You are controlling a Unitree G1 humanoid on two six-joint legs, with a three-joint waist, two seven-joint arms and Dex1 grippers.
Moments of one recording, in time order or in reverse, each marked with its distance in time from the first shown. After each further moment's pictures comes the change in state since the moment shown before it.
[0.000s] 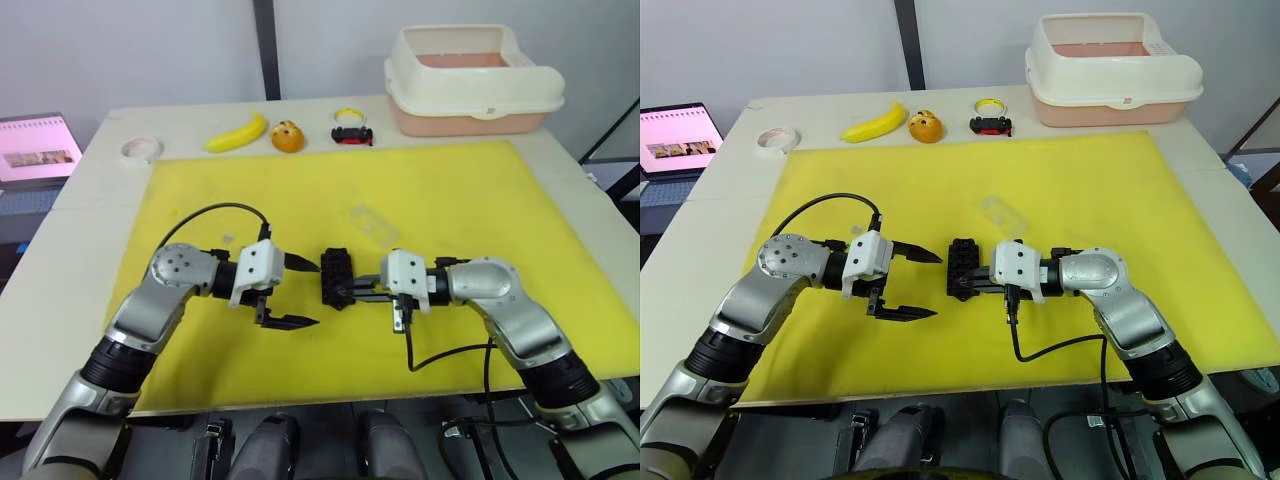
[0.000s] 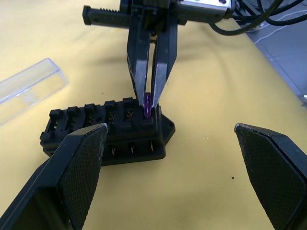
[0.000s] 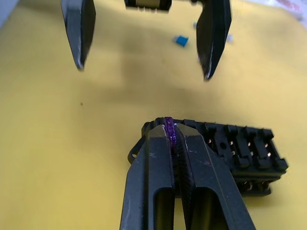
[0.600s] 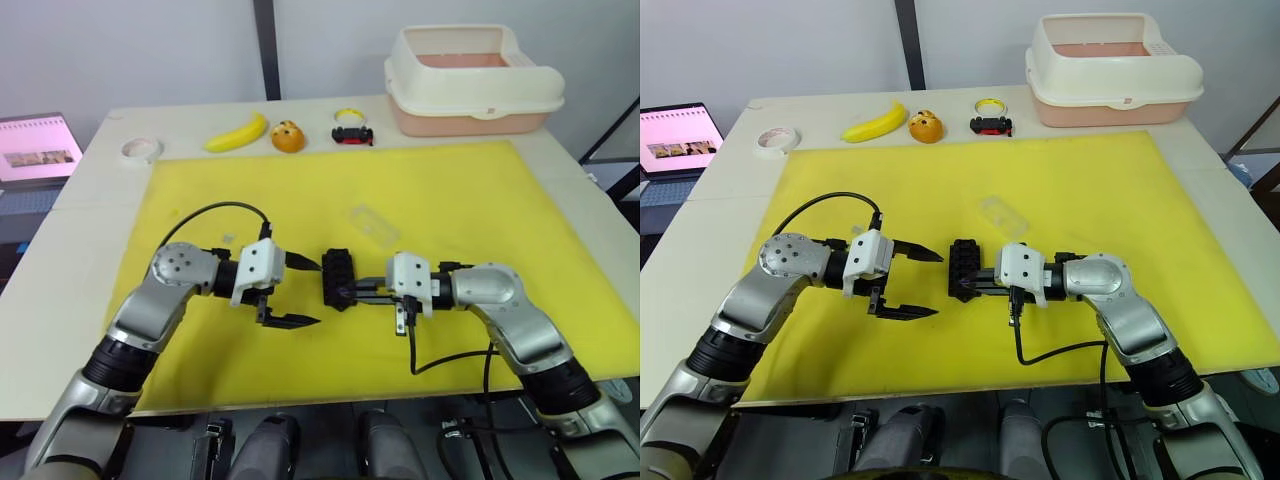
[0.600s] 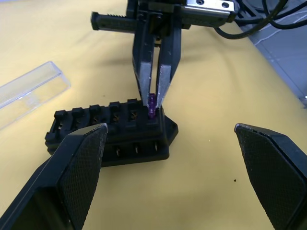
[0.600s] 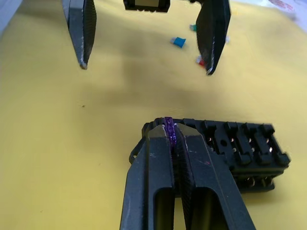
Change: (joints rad) left arm -0.002 -0.011 0.000 0.010 0.000 -0.005 0.000; right arm 0.045 0.012 -0.031 -0.003 0.023 -0.016 -0.003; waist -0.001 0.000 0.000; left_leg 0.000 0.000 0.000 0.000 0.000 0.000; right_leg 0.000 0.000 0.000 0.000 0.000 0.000
